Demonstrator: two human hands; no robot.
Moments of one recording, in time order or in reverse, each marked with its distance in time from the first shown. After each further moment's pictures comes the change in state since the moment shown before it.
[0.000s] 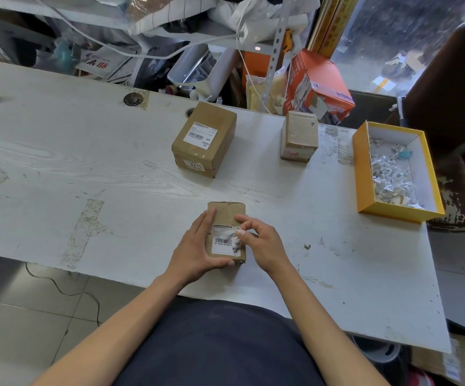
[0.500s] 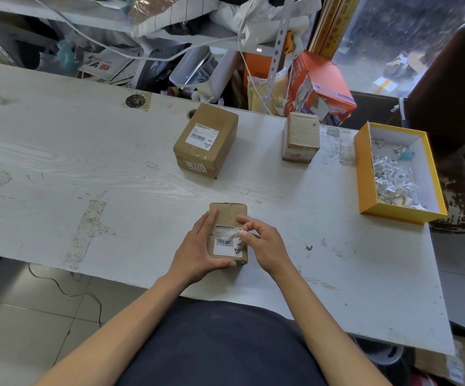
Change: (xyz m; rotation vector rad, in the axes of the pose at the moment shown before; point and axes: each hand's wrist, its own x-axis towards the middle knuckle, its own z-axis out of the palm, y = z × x) left_hand 0.000 0.001 0.000 0.002 0.001 0.001; right_hand 0.000 0.000 0.000 0.008 0.002 0.007
